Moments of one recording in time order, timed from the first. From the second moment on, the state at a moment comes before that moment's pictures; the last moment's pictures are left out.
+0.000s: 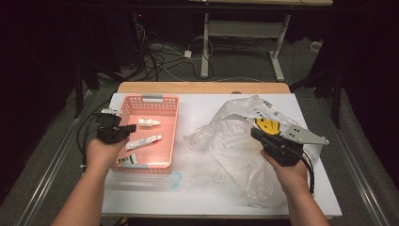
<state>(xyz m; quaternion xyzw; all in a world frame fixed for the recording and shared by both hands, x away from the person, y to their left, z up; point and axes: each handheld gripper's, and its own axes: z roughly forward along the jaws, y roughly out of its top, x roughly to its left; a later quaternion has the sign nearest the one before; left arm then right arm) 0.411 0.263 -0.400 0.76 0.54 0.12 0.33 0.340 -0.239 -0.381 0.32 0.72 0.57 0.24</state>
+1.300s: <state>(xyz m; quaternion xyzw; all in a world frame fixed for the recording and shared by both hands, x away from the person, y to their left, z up) 0.454 0.231 -0.441 0.83 0.54 0.05 0.12 0.339 -0.239 -0.380 0.32 0.72 0.57 0.23</state>
